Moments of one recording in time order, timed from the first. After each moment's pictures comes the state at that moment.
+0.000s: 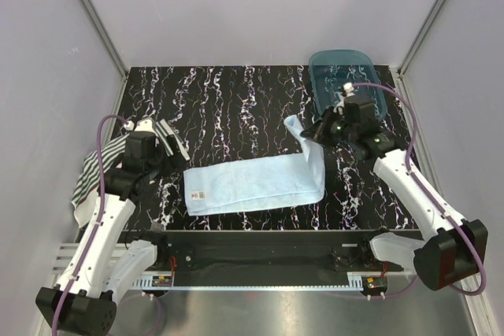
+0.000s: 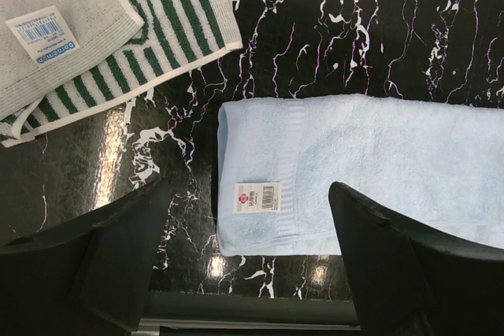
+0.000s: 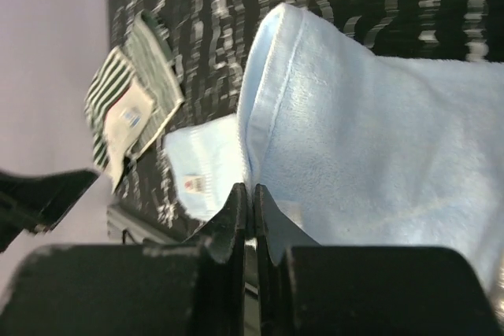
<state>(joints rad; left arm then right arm) -0.19 0.81 0.82 -0.79 -0.09 -0.46 0.31 1.18 1.03 -0.45 -0.28 0.73</state>
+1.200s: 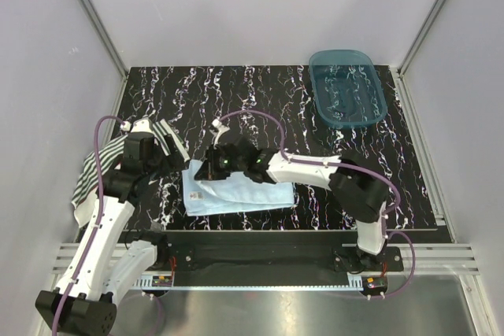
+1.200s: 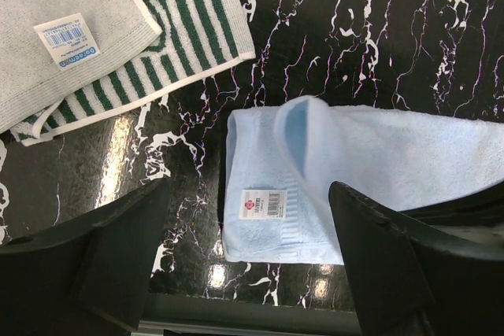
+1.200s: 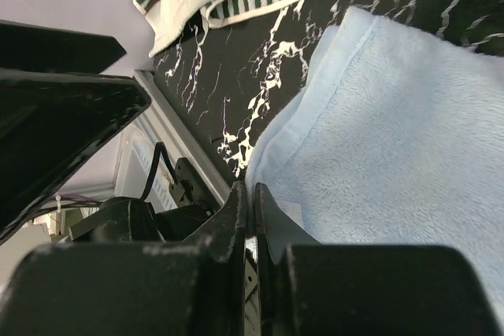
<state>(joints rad) -0.19 0.79 0.82 -0.79 -0.14 -0.47 1.02 1.88 1.30 0.09 -0.23 0.87</state>
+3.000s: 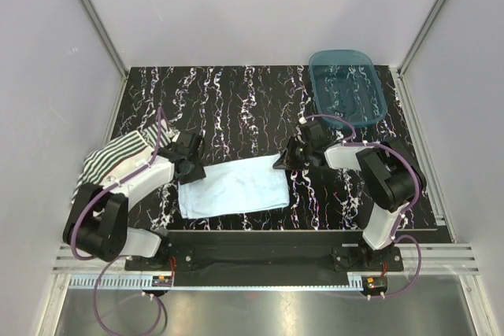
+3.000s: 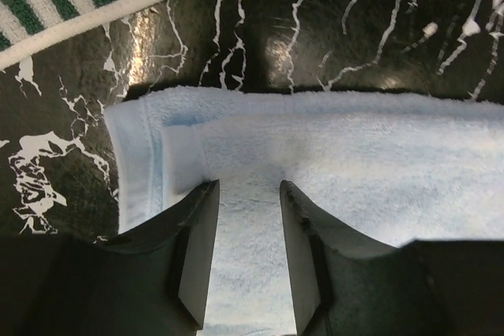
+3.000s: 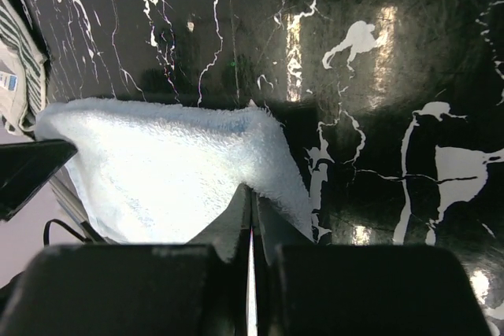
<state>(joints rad) -0.38 1.35 0.72 -0.52 -0.18 -0.67 0.46 1.80 0.85 0.11 -0.39 0.79</state>
